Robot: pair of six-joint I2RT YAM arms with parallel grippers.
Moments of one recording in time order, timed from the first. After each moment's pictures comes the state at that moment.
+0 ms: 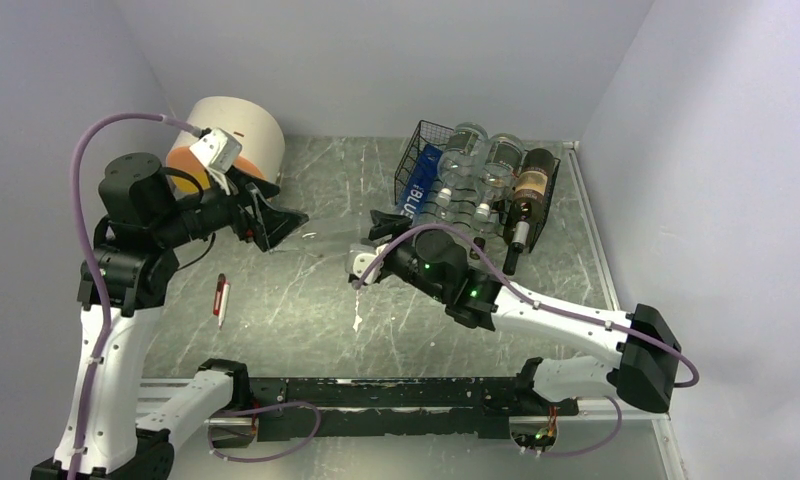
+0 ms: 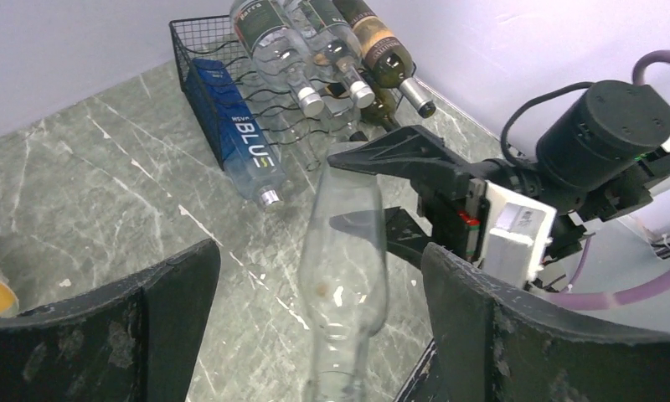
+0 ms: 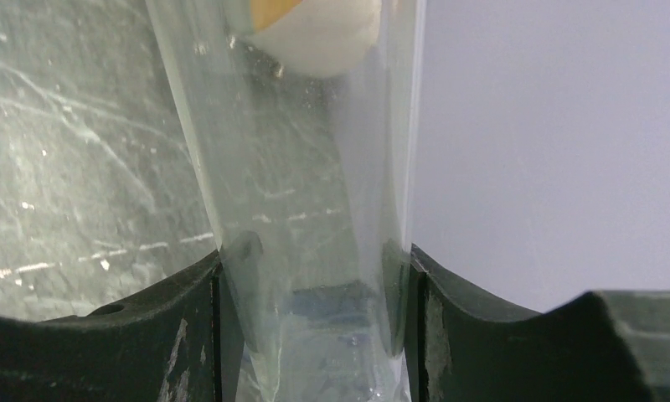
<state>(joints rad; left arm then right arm) -0.16 0.92 1.41 -0.70 0.75 -0.10 1.05 1.22 0.86 0.29 0.12 -0.96</state>
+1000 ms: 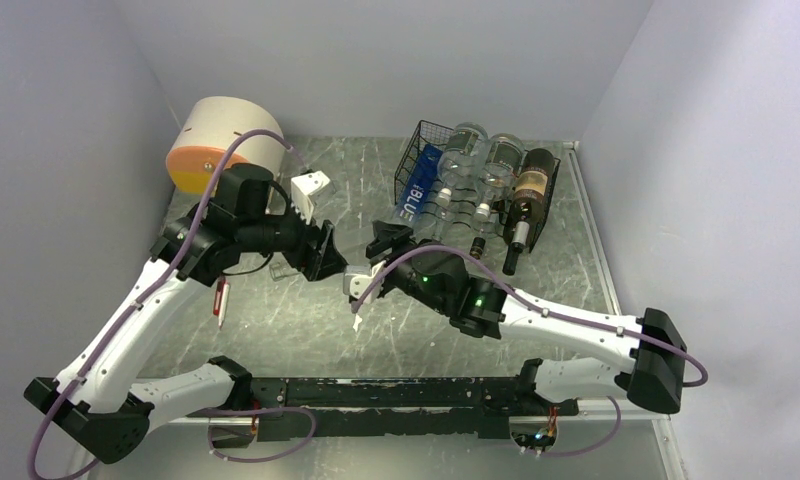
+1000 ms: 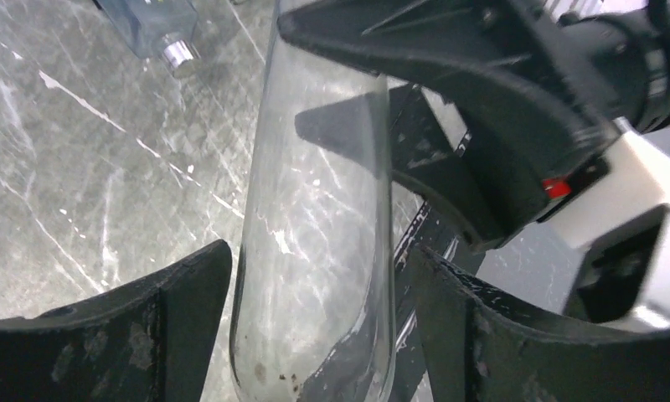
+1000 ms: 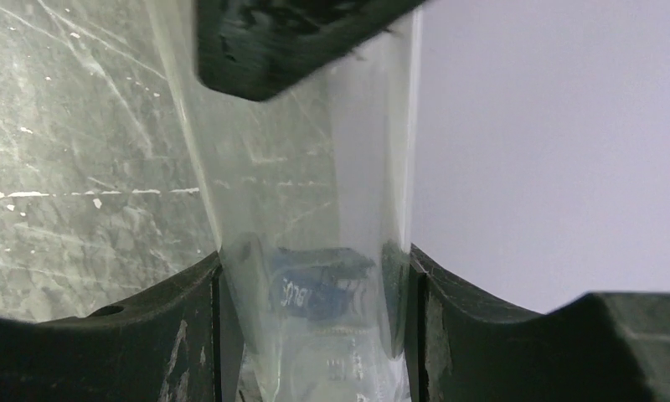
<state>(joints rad) -0.56 1.07 1.30 -0.84 0.51 -0.02 1.13 1.19 0.86 0.13 0.23 -1.13</state>
